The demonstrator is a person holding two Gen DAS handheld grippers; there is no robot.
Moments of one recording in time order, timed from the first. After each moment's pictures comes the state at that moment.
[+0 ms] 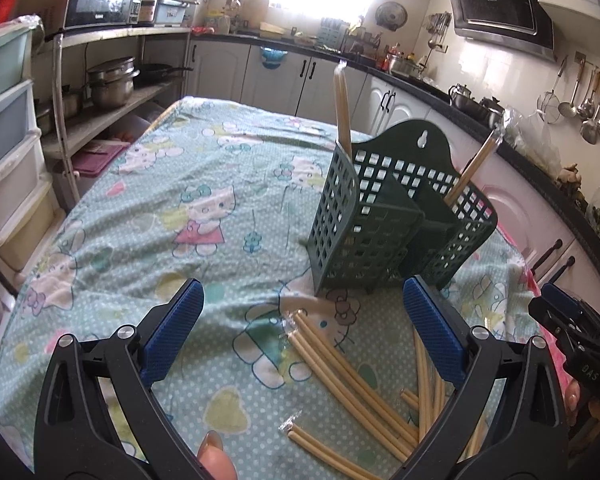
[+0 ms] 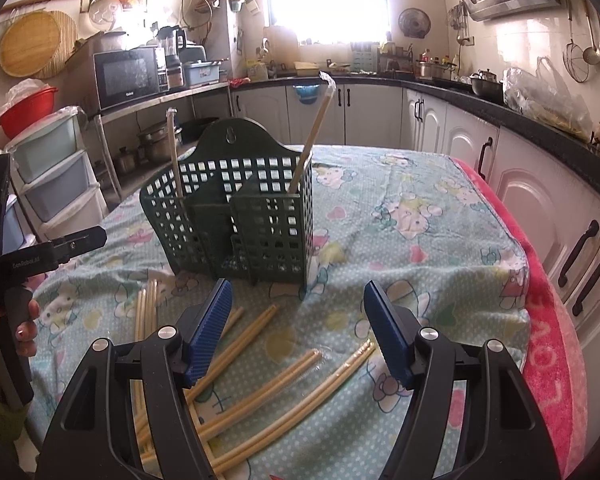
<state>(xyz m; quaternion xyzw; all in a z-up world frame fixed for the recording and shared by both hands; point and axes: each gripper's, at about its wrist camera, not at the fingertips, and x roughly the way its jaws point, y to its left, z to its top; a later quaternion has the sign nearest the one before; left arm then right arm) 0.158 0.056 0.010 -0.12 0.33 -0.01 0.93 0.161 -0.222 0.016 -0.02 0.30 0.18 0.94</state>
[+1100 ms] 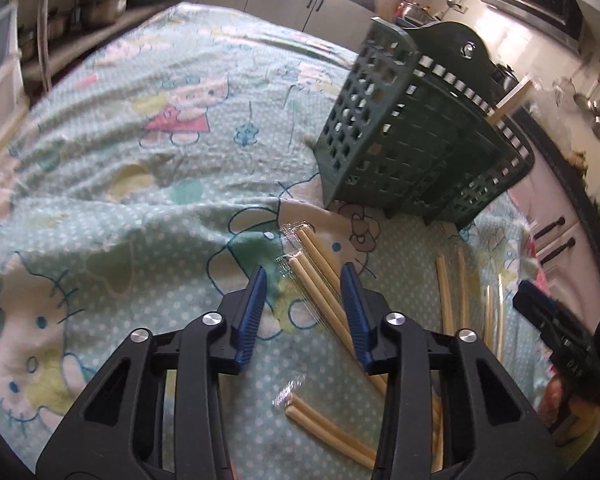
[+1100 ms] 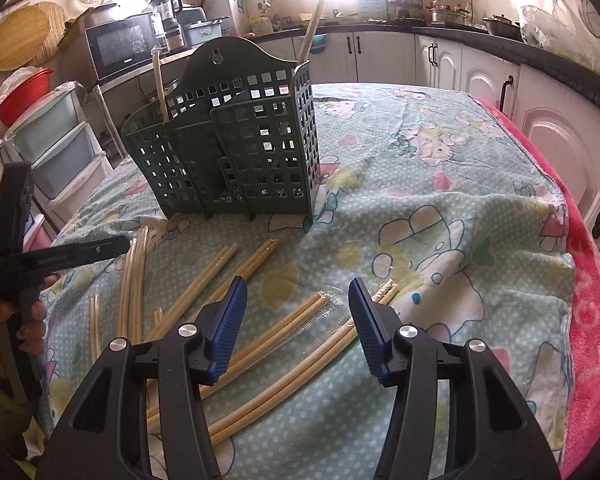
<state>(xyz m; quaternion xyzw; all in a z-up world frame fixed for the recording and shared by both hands) 0.179 0.062 -0.057 -0.19 0.44 -0.05 0.87 0.178 -0.224 -0.031 -0.01 0.39 0.21 0.90</state>
